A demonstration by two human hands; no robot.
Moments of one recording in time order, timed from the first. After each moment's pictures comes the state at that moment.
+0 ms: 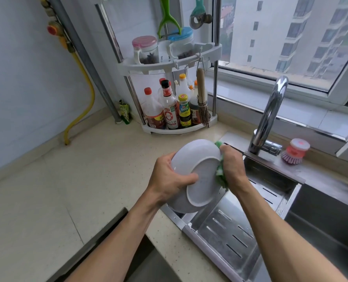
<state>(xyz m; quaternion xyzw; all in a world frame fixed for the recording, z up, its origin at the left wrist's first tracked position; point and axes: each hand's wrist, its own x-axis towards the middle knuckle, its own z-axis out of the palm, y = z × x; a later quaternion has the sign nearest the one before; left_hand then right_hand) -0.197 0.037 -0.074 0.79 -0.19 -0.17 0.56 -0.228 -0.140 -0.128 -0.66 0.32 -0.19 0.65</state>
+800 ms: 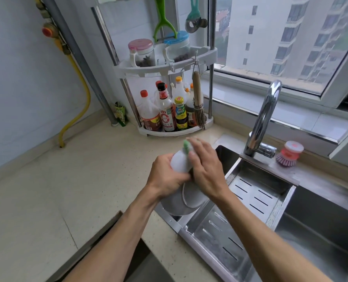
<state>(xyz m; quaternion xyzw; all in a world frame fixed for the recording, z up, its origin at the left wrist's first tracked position) -0.183 0.025 -0.081 0.84 -0.17 -0.16 0.49 -0.231 -0.102 -0.120 -0.84 0.09 -0.25 0.47</state>
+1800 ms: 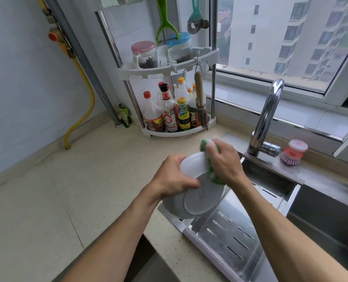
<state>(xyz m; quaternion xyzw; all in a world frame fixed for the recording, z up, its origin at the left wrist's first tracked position) -0.182 0.024 -0.071 0.83 -0.23 -0.25 0.44 -0.231 -0.133 -0.103 -0.82 0.18 -0.19 0.50</state>
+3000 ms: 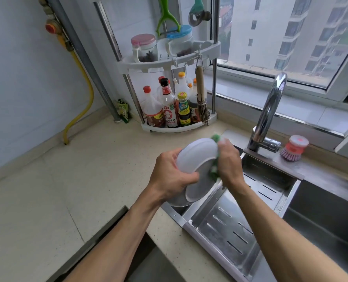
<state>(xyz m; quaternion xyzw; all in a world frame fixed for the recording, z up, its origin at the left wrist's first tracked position) -0.200 0.035 -0.069 0.81 -0.26 -0.13 0.50 -0.232 -0.125 -0.126 -0.72 0.25 -0.24 0.60</state>
